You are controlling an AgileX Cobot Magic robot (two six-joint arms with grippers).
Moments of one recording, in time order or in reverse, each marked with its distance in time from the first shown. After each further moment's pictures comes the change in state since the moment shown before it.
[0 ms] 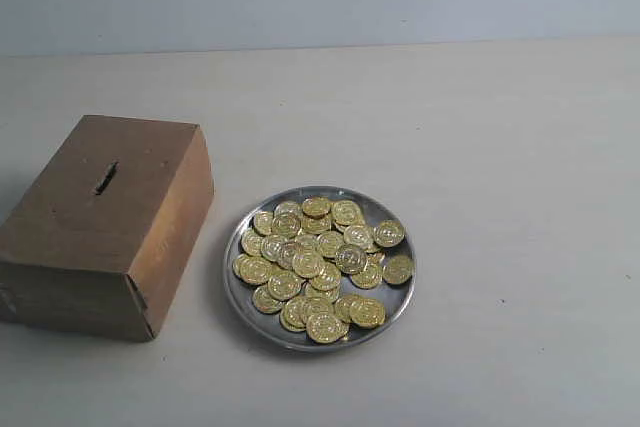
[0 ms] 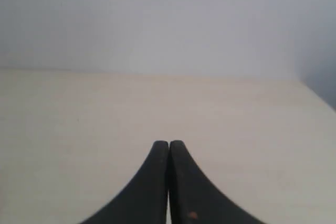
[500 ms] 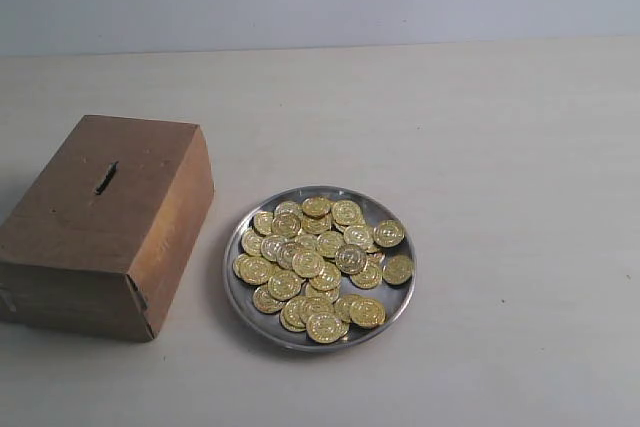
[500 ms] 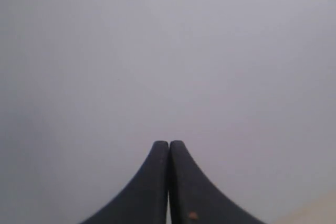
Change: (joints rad) left arm 0.000 0.000 0.000 -0.109 -0.433 -0.051; right arm 0.000 -0.002 0.000 0.127 -0.519 0.535
